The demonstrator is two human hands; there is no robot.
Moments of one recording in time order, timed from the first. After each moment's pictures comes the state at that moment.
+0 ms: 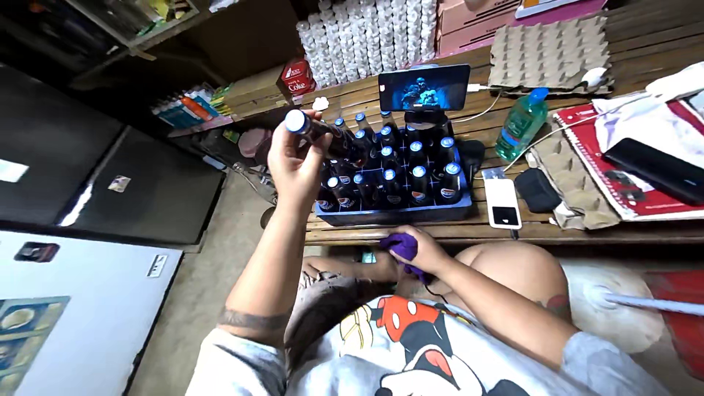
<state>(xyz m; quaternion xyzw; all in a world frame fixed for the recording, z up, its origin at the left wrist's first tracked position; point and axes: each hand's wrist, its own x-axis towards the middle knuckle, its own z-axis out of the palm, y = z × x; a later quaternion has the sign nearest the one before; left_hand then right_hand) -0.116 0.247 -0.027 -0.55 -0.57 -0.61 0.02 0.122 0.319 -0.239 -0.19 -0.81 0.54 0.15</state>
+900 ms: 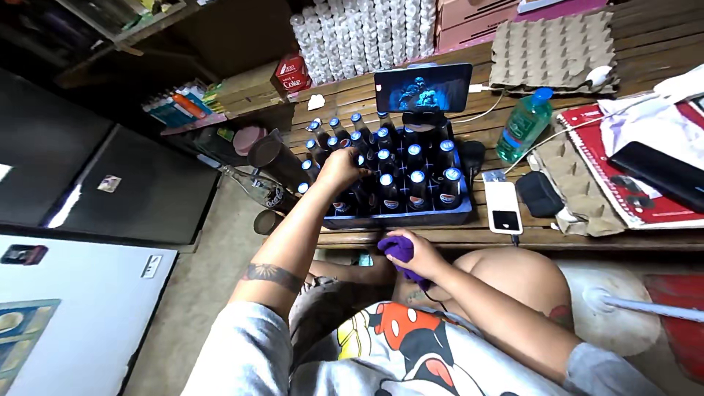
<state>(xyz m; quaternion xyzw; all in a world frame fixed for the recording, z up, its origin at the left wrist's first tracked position) -0.147 0.328 -0.096 -0.50 -0.83 -0.15 -0.19 0.117 0.326 -0.243 -0.22 -0.80 0.55 0.08</state>
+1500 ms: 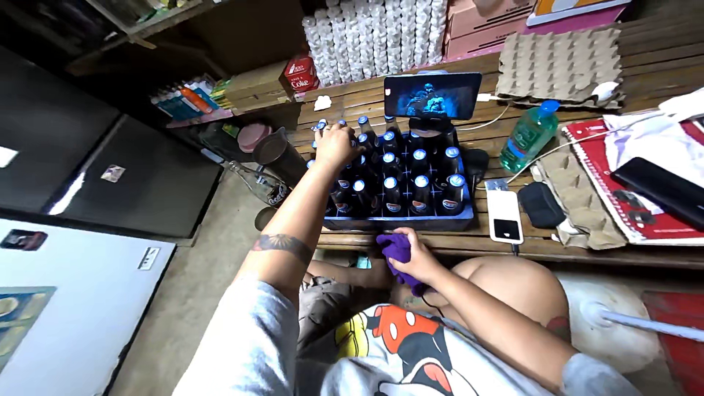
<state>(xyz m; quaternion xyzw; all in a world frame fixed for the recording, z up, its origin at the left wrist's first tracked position) -0.178 0.356 -0.082 -0.49 -0.87 -0.05 -0.03 0.114 0.320 -0.236 -0.27 -0.76 0.58 0.05</state>
